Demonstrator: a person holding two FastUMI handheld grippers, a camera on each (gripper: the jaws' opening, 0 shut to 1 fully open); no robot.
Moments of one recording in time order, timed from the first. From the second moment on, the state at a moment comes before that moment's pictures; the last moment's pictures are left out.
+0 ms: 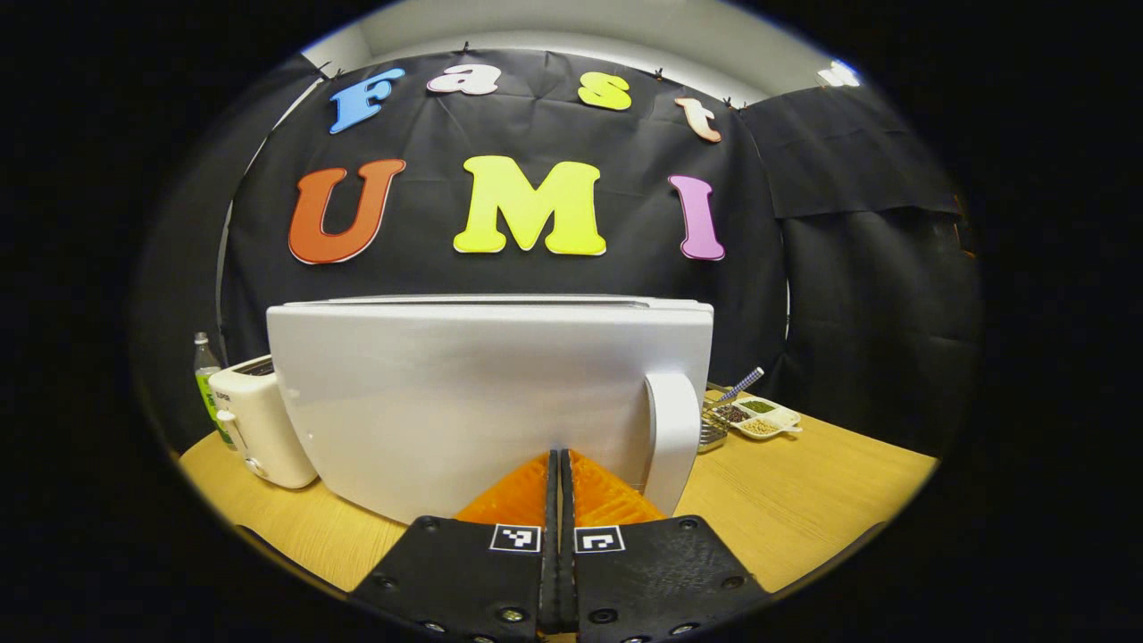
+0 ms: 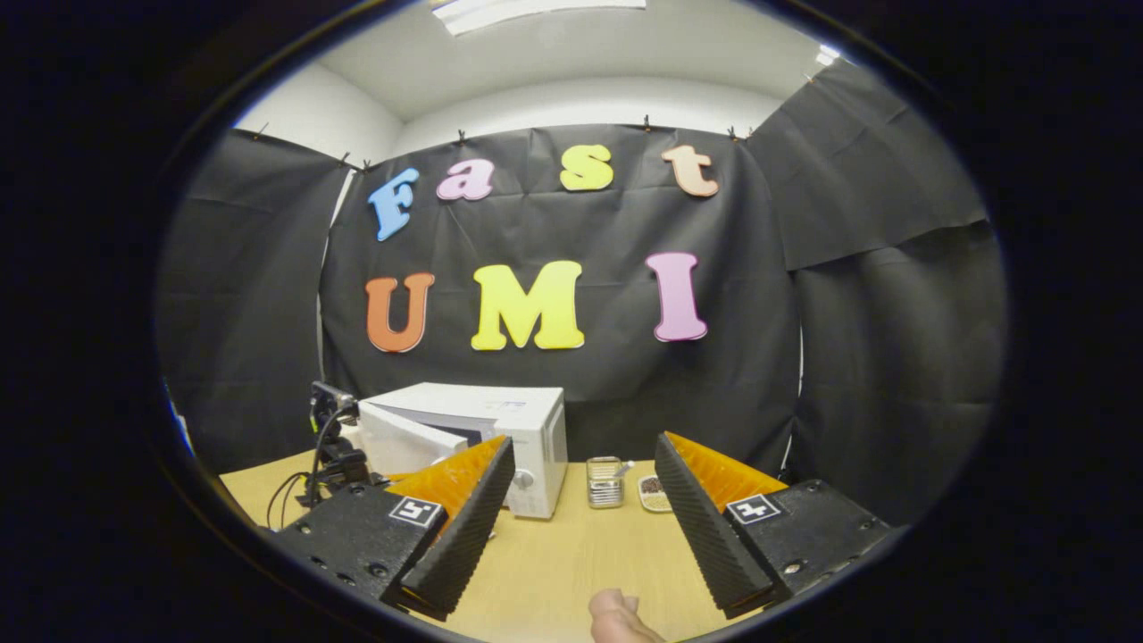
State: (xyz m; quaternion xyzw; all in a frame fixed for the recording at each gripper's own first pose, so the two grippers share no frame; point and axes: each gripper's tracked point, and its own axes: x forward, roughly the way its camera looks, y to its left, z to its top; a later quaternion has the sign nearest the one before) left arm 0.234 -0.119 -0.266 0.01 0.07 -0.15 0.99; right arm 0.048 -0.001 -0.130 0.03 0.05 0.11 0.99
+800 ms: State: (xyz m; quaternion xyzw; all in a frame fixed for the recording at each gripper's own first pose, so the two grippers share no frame) left arm 0.294 -0.145 -0.284 0.00 0.12 -0.11 0.99; right arm 0.037 -0.013 -0.138 0.05 0.06 0.09 0.99
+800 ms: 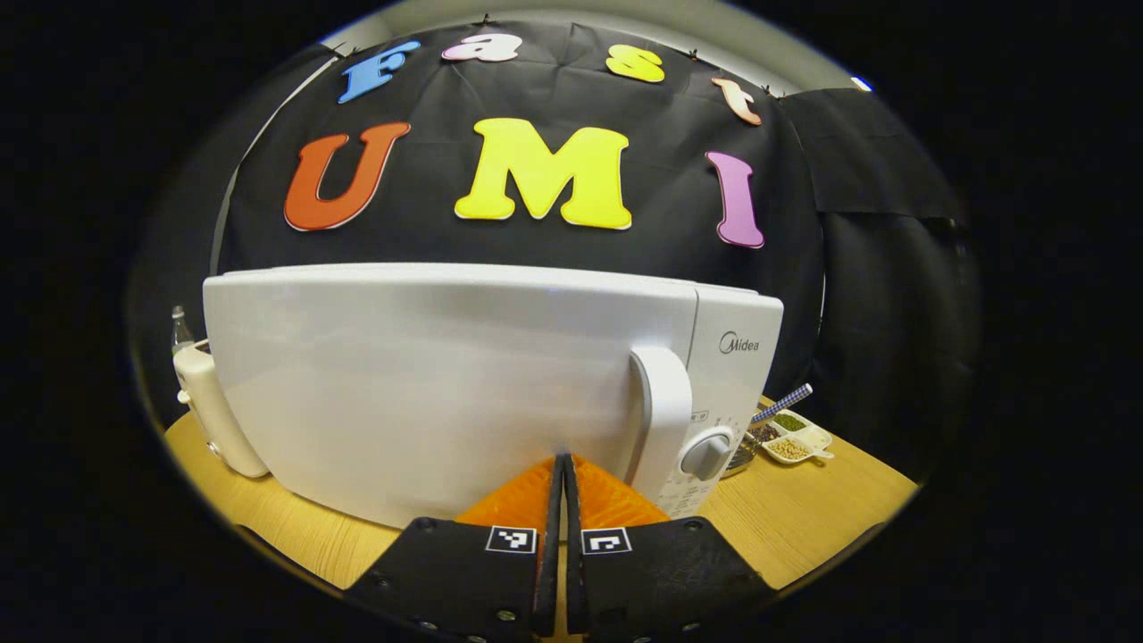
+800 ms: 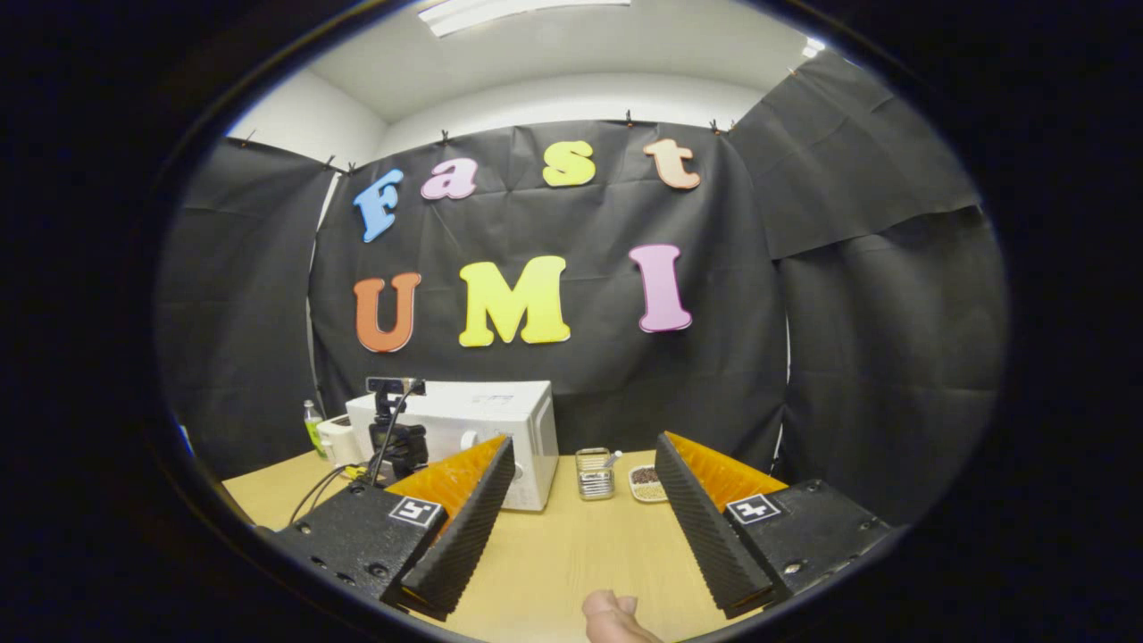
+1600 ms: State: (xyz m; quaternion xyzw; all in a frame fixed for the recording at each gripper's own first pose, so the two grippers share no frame) left arm 0.186 -0.139 -0.191 0.00 0.07 -0.10 0.99; right arm -0.035 -0.019 -0.118 0.04 0.03 0.08 1.00
